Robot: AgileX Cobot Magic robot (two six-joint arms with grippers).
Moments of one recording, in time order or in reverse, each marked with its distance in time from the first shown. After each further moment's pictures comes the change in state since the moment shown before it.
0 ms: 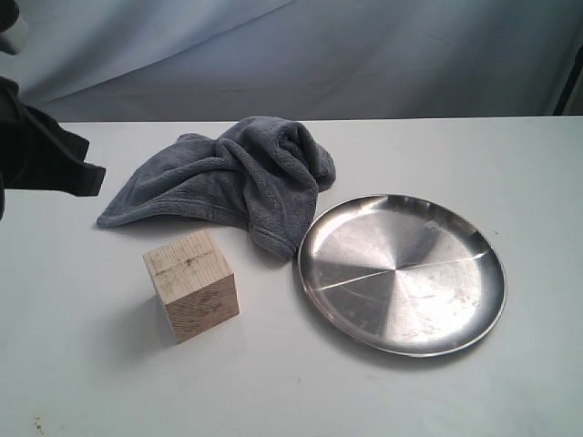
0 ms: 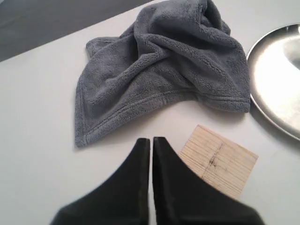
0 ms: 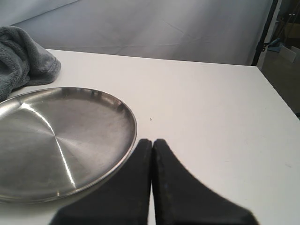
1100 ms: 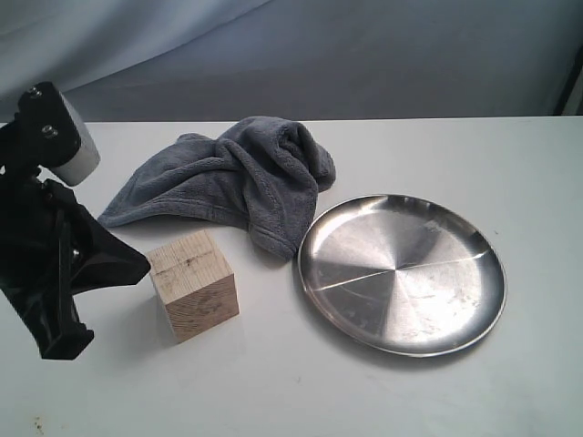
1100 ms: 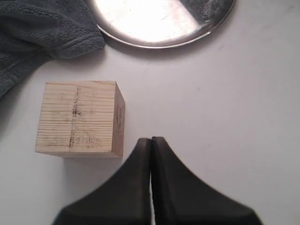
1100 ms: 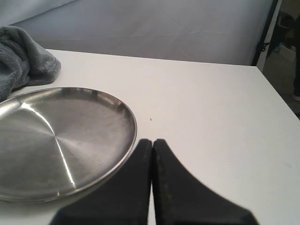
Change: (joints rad) left arm 0.000 -0.007 0.086 -0.597 0.260 0.871; right arm 0.000 0.000 0.000 0.000 0.000 0.000
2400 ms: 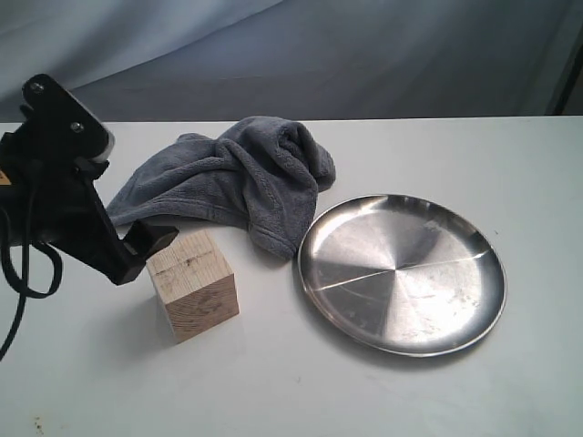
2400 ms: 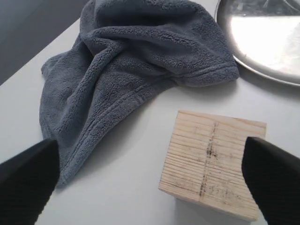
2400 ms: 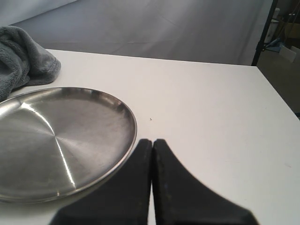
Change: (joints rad) left arm 0.000 0.156 0.124 0.113 -0.629 -0.081; right arm 0.000 0.000 0.000 0.000 0.000 0.000
